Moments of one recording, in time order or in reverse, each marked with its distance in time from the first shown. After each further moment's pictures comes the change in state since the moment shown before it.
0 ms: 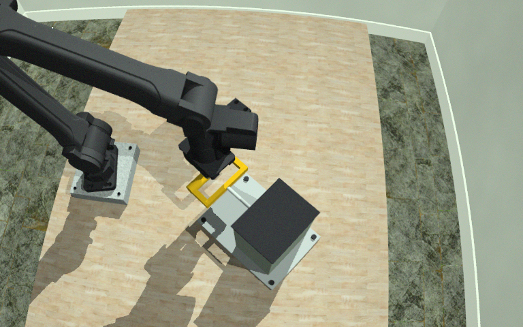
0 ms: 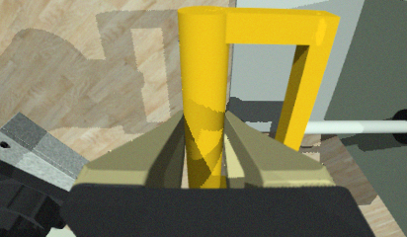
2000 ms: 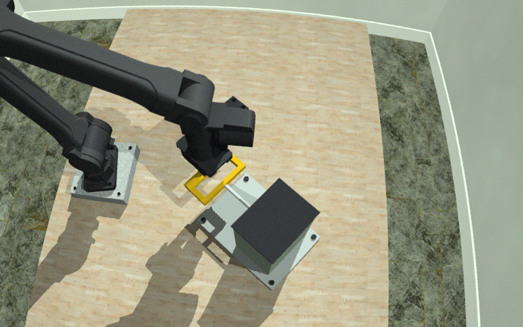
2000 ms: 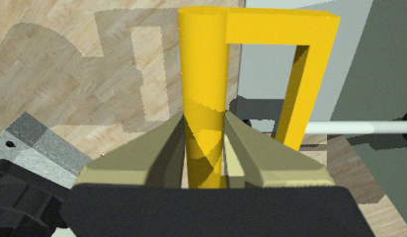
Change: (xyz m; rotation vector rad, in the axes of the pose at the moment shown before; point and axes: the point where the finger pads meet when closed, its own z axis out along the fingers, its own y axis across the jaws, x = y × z) arm 0.000 0.007 0.000 -0.003 0.000 -0.001
